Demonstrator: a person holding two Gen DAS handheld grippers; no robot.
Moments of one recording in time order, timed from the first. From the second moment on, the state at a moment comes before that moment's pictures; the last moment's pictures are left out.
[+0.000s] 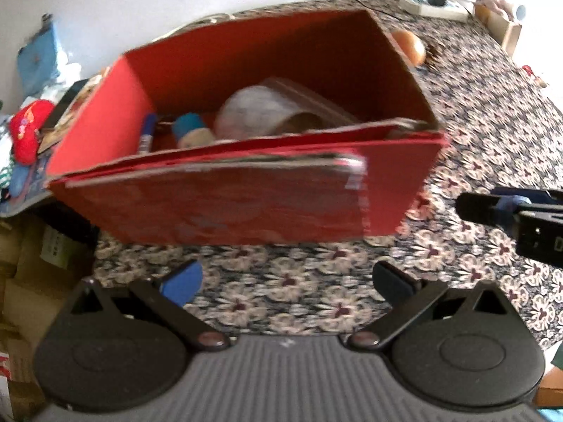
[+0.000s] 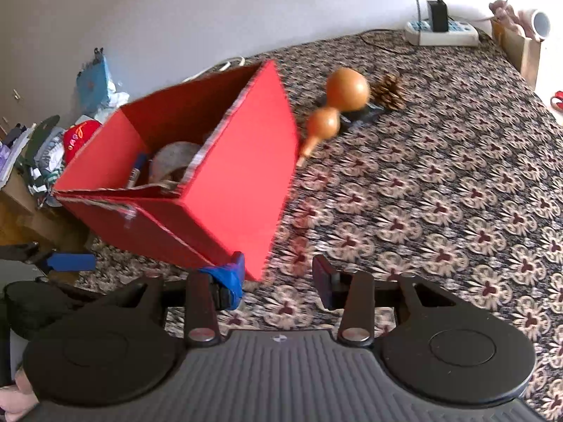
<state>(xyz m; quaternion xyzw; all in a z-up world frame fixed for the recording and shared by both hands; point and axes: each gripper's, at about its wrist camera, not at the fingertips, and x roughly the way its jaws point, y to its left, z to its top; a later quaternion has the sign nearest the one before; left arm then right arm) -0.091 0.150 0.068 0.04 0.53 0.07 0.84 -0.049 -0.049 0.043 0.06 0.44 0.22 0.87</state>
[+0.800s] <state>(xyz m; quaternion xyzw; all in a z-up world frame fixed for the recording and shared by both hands) -0.021 -0.022 0.021 0.10 0.49 -0.04 0.86 0.061 -0.161 0.026 0.11 0.48 0.23 0.84</state>
